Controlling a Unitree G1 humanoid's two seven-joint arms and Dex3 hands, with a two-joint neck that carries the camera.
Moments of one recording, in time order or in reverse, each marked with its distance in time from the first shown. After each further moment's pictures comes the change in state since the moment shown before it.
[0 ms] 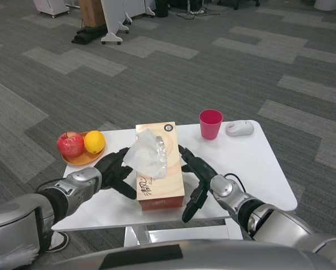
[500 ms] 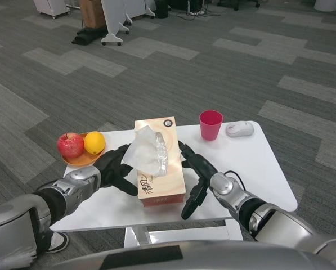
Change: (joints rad) left arm 0.009 0.020 0.059 -0.054 0.000 0.000 -0.005; right arm 0.000 -0.015 -0.003 -0.045 0.008 0.002 -0.007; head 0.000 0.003
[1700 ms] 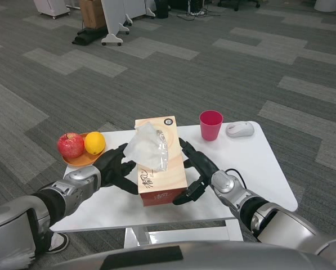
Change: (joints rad) left arm 0.011 0.007 0.035 -0.024 -0.002 -0.002 -0.009; right arm 0.000 -0.013 -0.001 -0.030 0.005 0.002 -0.008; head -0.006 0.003
